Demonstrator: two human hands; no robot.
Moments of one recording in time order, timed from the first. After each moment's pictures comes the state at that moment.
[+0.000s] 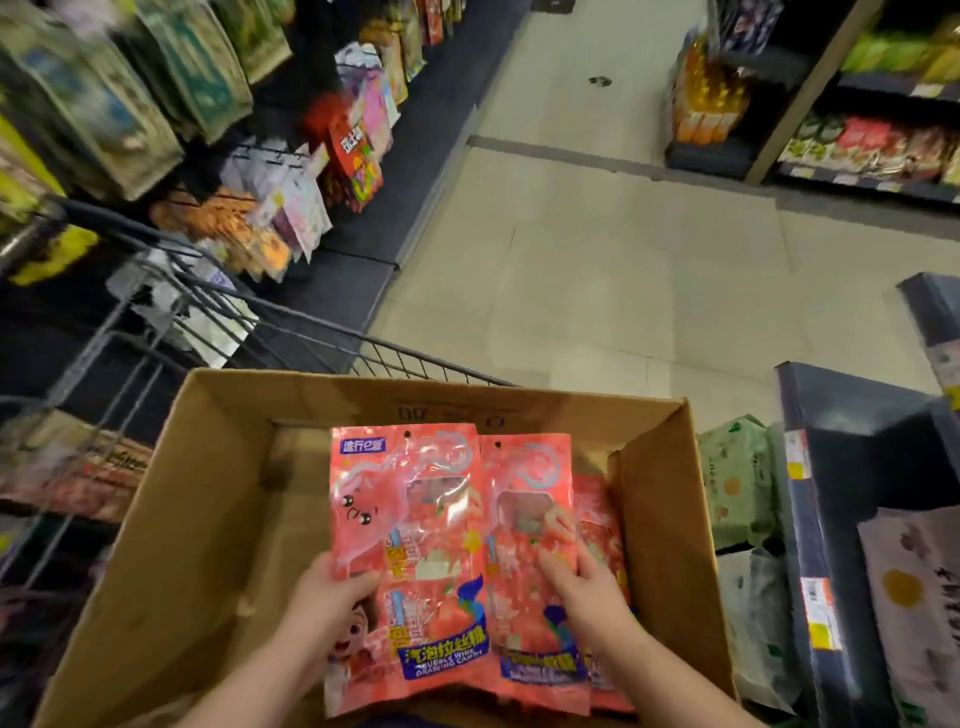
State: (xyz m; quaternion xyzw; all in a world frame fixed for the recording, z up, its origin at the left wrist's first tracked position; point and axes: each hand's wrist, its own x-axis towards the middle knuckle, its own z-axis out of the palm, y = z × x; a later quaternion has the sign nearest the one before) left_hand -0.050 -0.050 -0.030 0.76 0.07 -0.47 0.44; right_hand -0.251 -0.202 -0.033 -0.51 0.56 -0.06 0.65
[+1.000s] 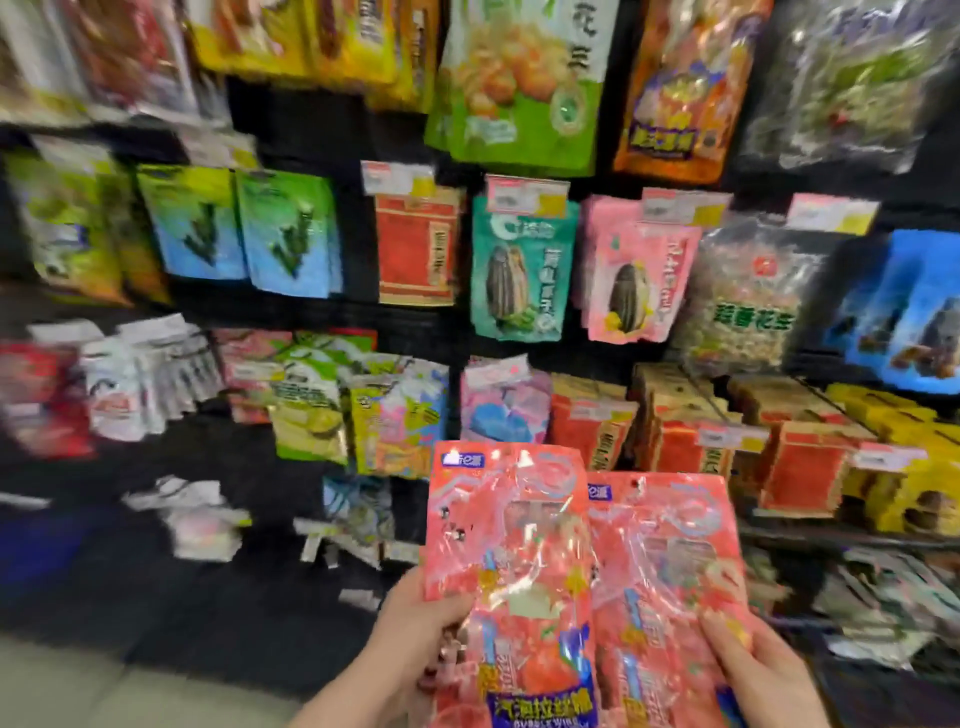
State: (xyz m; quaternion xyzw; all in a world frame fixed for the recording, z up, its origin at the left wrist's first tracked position) left_hand -0.176 0.430 0.159 0.61 0.28 0.09 0.73; right_hand -0.076 0.165 0.175 -0.79 0.03 0.06 0.61
